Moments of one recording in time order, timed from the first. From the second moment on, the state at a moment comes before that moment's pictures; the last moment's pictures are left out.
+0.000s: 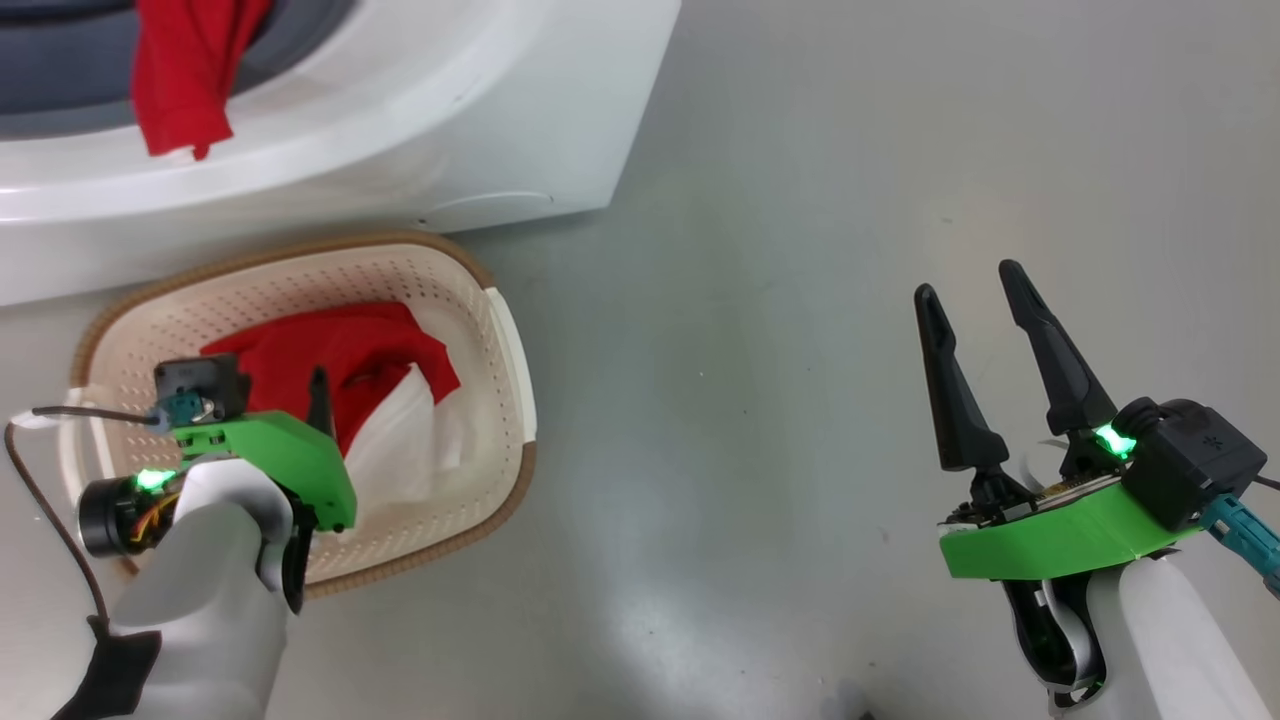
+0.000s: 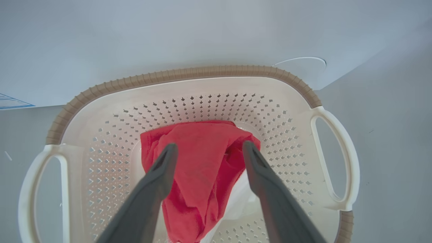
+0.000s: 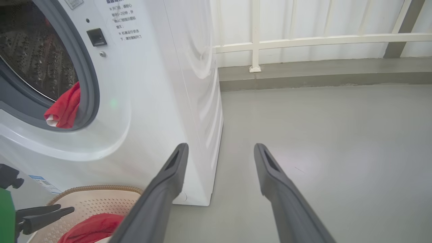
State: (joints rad) left arm -0.88 0.14 -0.41 1.29 -0.57 0.03 -0.24; right arm -0.24 -0.04 0.08 0.05 0.31 0.12 -0.26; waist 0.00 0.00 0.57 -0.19
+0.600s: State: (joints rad) left arm -0.72 0.15 -0.33 0.94 -0.51 0.05 -0.25; right arm -0.23 -0.04 0.08 0.09 0.30 0.12 -0.26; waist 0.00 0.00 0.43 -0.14
